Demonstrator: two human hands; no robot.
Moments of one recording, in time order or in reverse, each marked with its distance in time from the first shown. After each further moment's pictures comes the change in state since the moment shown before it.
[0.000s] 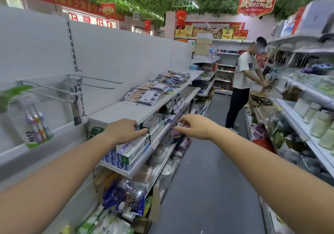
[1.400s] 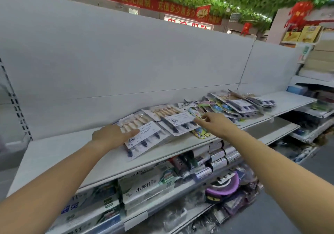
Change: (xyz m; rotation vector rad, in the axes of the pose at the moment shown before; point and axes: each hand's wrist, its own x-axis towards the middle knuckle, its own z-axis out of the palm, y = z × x) left_hand 0.416 -0.023 0.079 -0.104 0.059 -0.968; right_hand 0.578 0.292 0.003 0.181 -0.074 -0.320
